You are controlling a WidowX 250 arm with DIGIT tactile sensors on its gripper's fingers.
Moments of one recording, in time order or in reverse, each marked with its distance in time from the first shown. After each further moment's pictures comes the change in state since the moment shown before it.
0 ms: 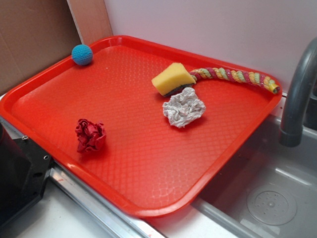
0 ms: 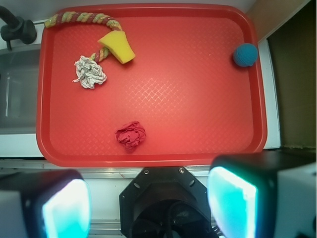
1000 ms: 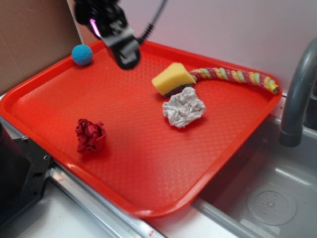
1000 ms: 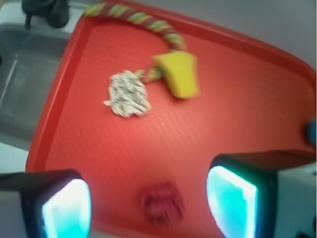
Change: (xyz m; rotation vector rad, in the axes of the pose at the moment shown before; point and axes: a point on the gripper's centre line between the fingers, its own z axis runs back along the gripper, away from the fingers) arm 0.065 -0.074 -0.109 0.013 -0.048 -0.360
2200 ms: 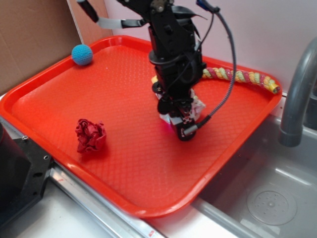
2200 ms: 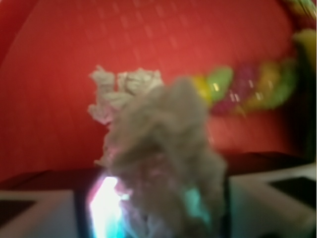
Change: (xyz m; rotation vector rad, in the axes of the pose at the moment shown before) arm 0.022 -0.006 -0.131 -0.029 0.103 -0.072
